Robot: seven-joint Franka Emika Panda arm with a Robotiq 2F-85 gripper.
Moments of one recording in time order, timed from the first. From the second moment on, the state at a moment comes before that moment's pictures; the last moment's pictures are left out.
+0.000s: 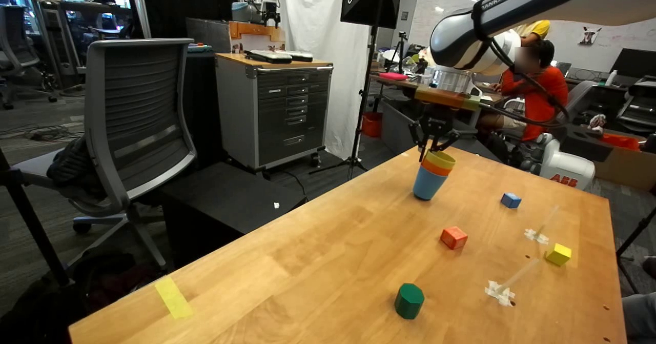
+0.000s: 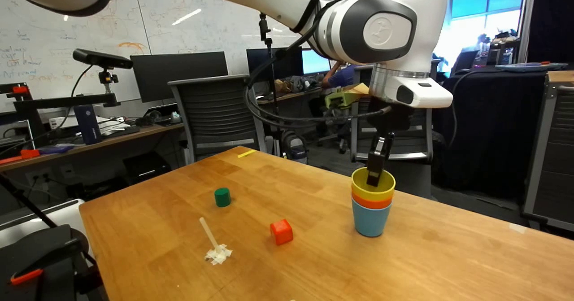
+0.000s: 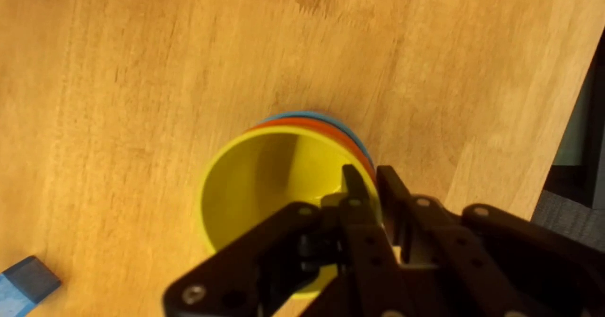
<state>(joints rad) -0.25 0.96 -0.18 -1.11 0.29 1.93 0.74</state>
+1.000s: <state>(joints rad) -0.24 0.81 -0.10 -1.18 0.31 1.91 0.50</state>
